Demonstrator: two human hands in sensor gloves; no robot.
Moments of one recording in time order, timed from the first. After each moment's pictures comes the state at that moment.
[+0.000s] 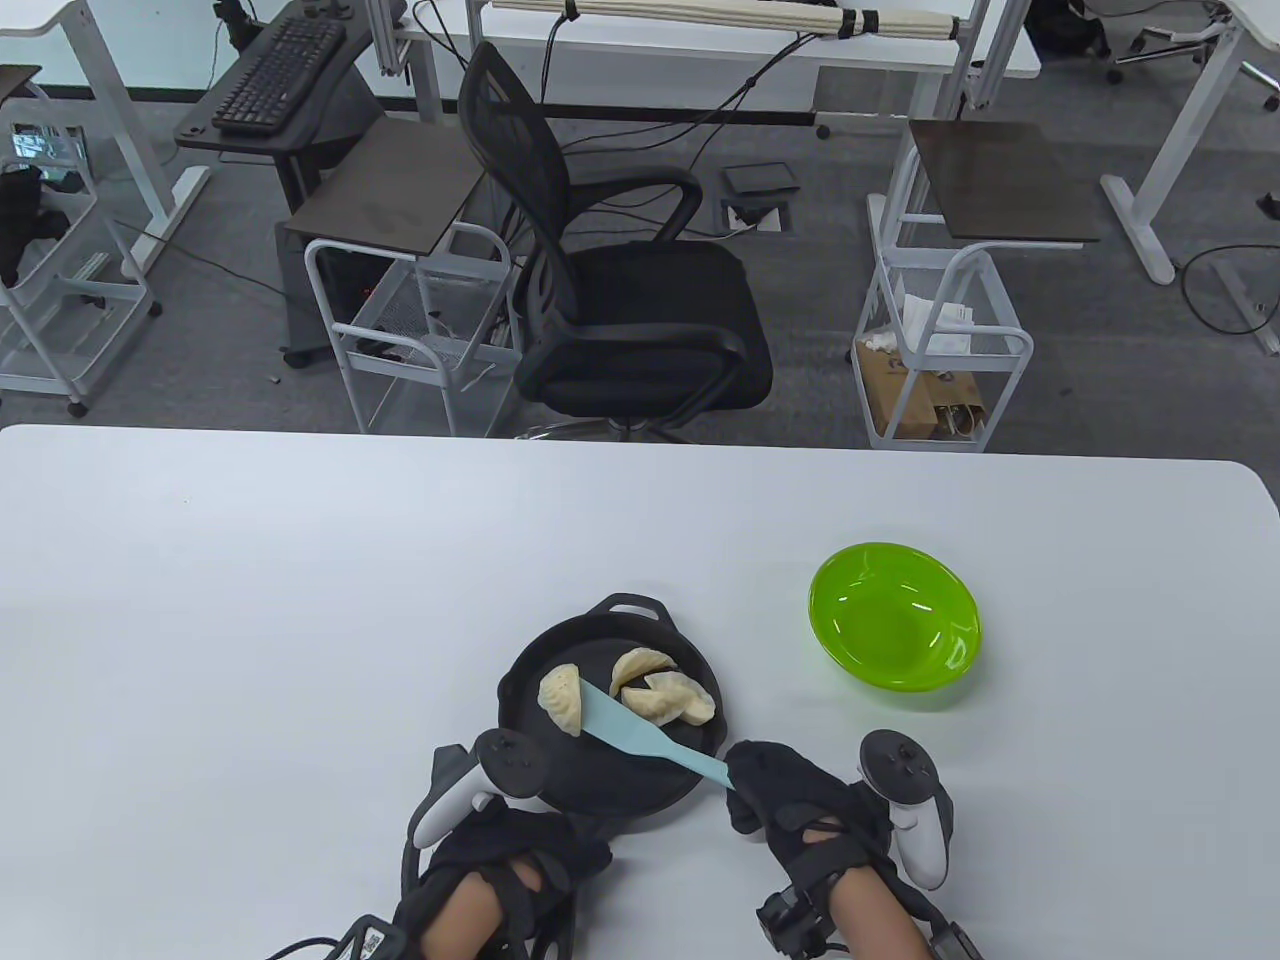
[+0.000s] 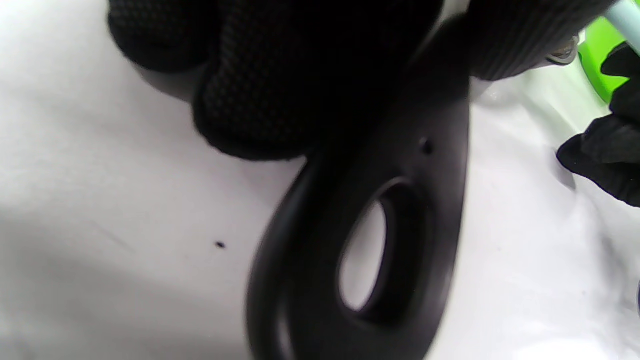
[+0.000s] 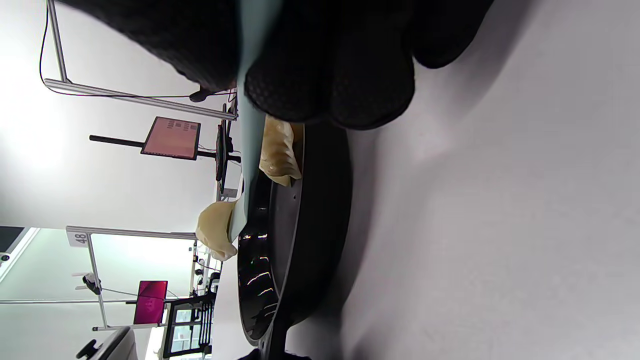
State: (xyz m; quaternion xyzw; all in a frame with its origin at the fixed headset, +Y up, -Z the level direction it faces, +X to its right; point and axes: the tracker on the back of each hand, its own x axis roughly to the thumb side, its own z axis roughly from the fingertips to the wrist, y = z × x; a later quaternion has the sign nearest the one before) left_hand -0.157 -0.785 -0.286 -0.42 0.00 0.24 0.88; right_hand 0.167 -0.799 -0.297 -0.04 0.20 0.76 0.62
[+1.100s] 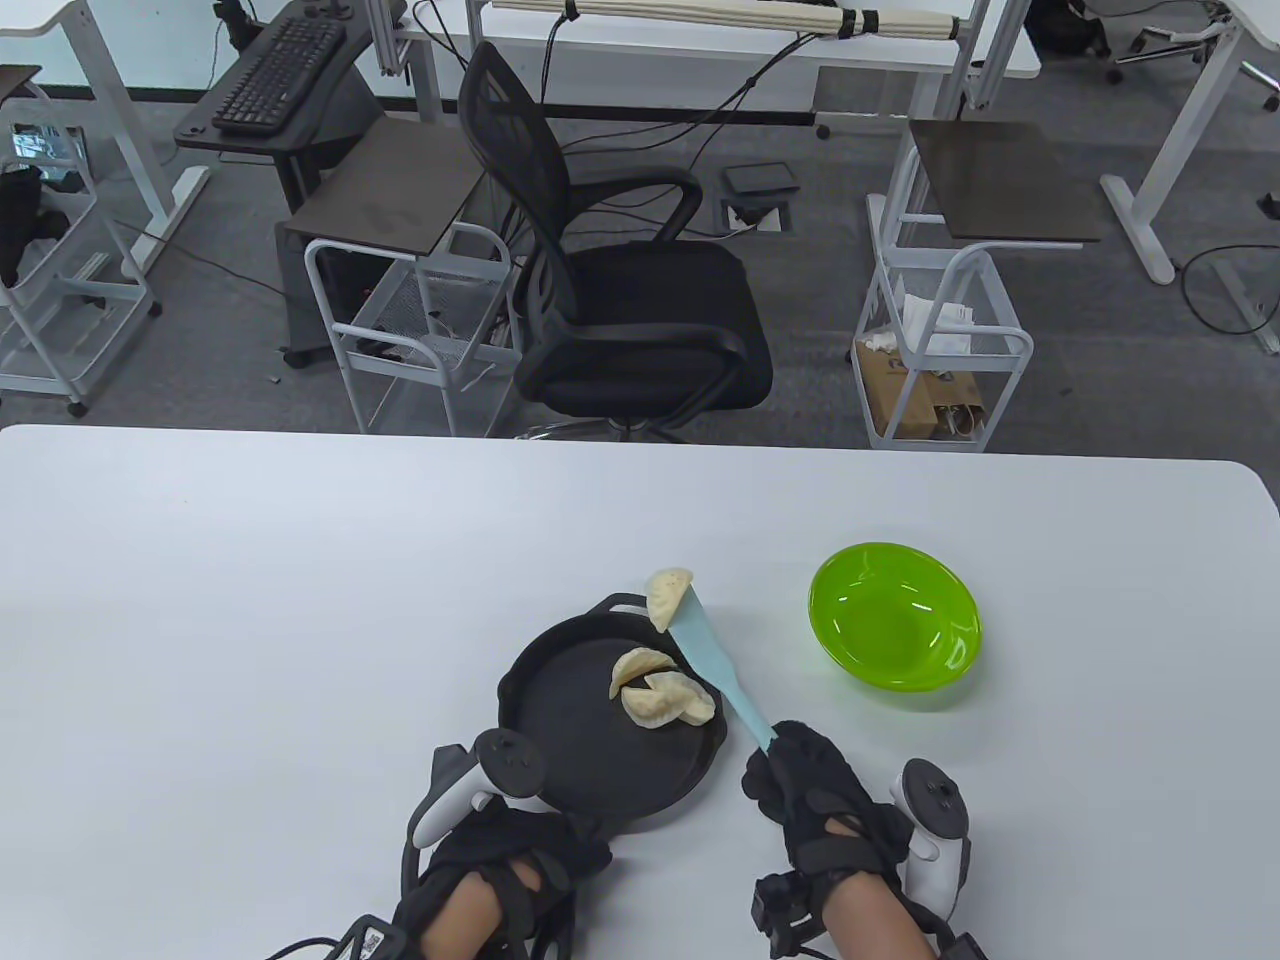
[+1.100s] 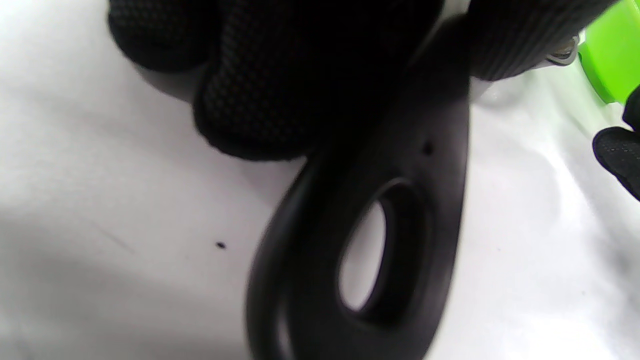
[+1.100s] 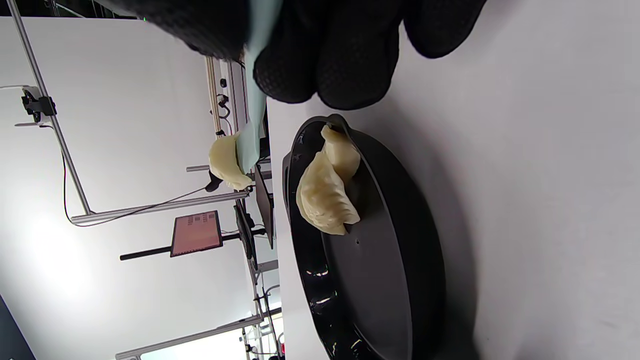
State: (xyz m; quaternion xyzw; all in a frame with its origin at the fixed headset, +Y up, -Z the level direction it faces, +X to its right) left_hand -0.157 -0.785 -0.286 -0.42 0.00 0.24 0.87; right_hand 0.177 -0.797 -0.278 -0.14 0.14 0.65 0.73
